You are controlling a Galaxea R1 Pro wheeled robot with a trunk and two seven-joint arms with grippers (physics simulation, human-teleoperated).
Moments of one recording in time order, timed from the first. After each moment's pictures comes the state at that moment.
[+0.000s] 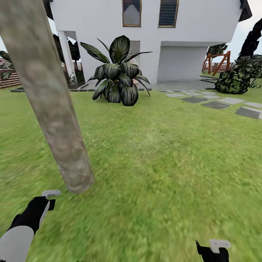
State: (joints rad) left arm -0.67 0.20 0.36 -0.61 -0.31 0.56 0.08; right arm -0.36 -0.13 -0.60 -0.28 0.50 -0.41 0.05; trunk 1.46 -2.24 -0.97
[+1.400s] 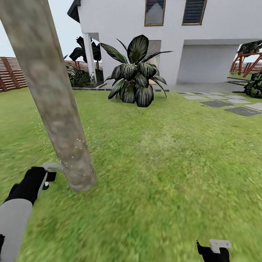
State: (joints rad) left arm -0.85 0.27 0.22 -0.74 -0.31 0.74 -0.07; right arm -0.36 -0.13 -0.60 -0.28 0.50 -0.41 0.05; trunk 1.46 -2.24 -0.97
